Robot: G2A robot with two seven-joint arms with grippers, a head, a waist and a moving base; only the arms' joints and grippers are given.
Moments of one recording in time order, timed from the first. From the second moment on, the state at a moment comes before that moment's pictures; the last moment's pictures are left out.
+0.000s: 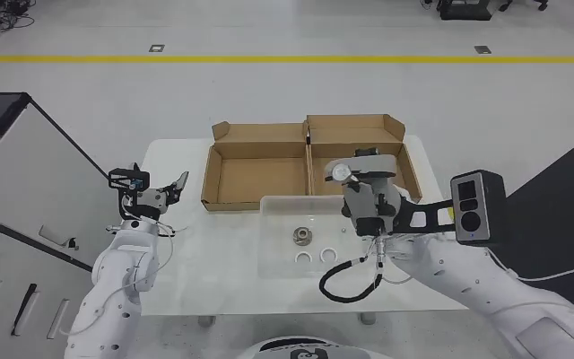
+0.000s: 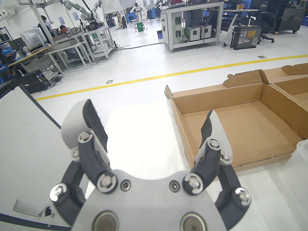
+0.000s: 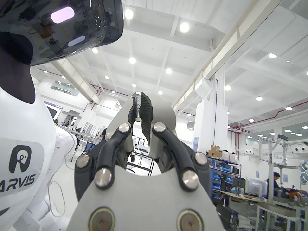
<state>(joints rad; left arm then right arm) 1.73 -1.15 -1.60 -1.80 1.33 0.00 0.00 -0.98 -1.00 0.71 -2.05 -0.84 -0.49 -0.92</state>
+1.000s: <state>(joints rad) 1.73 -1.15 -1.60 -1.80 1.33 0.00 0.00 -1.01 -1.01 0.76 -2.05 -0.86 -0.49 -0.88</state>
